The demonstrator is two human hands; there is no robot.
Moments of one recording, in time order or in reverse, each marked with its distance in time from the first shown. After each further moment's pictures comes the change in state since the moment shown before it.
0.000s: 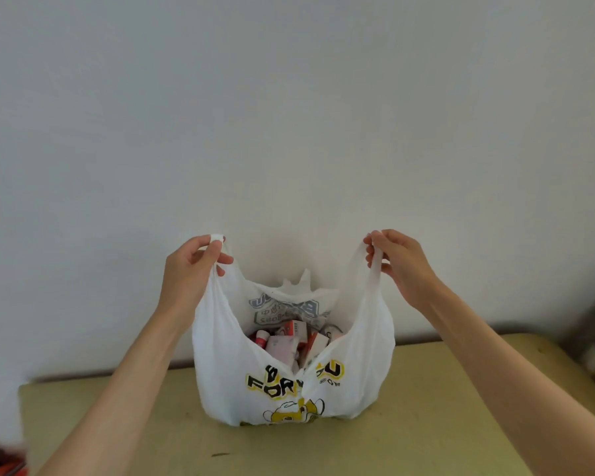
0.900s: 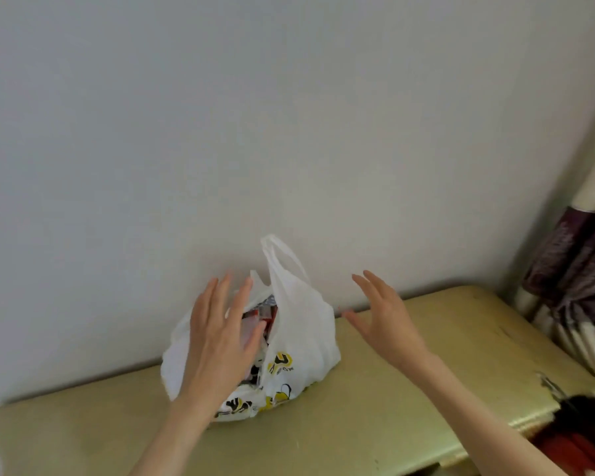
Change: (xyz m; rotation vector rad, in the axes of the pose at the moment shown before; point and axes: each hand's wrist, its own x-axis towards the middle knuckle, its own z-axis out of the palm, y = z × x) left_hand -0.141 -0.039 0.044 0.881 -0.186 0.582; right_hand -0.136 0.083 -0.063 -0.953 0.074 -0.282
